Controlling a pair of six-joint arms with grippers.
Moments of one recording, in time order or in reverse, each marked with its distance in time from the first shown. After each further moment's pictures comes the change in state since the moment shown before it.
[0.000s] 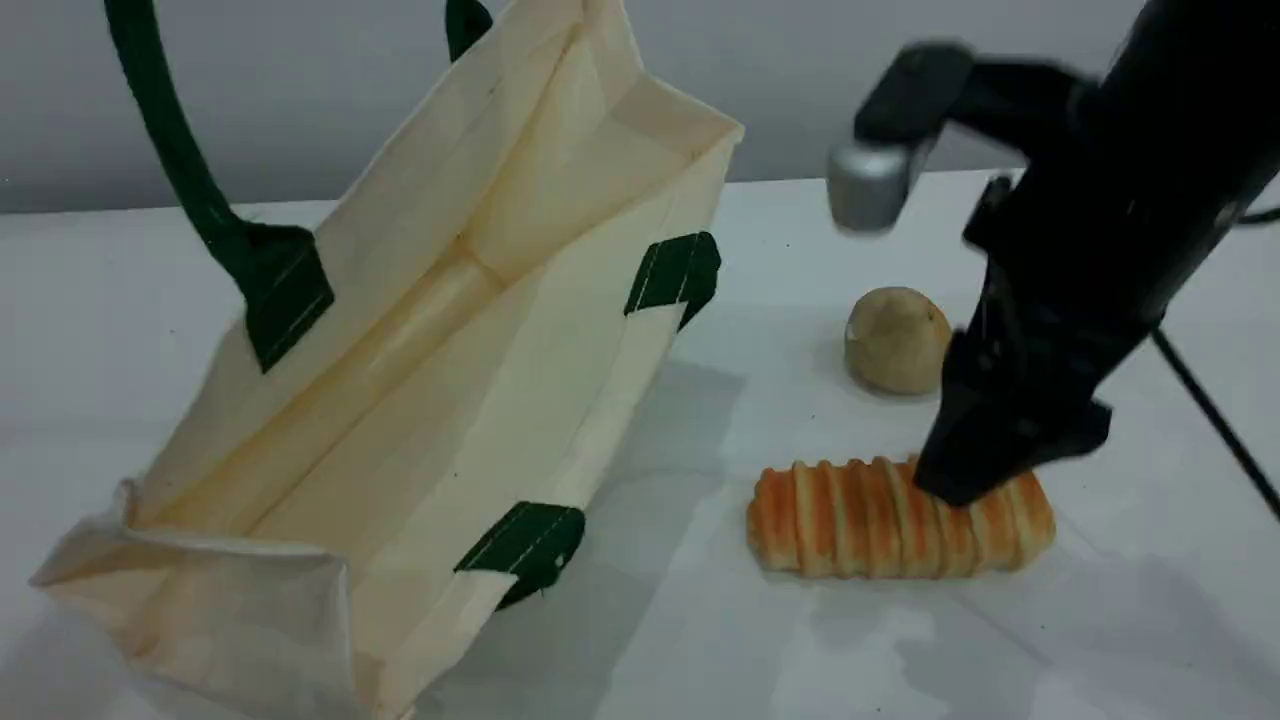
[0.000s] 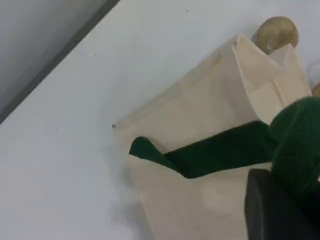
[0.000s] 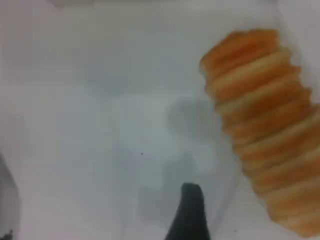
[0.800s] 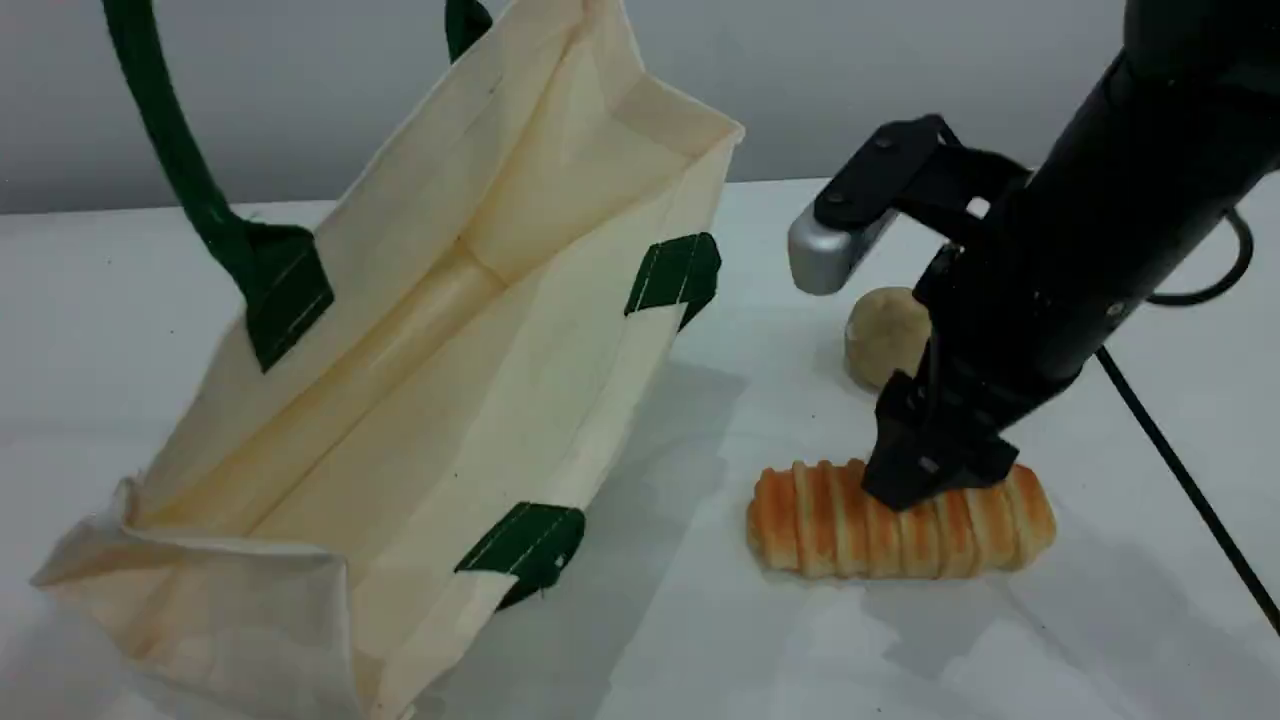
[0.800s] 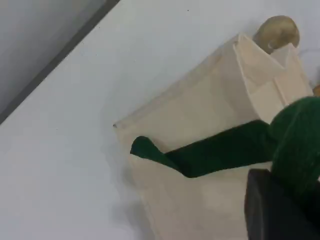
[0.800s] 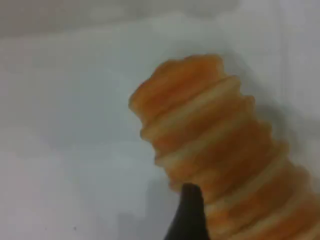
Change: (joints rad) left arm 0.000 0.000 0.000 0.002 0.000 -0.001; right arm -0.001 0.151 -0.002 0.100 -0.253 -0.010
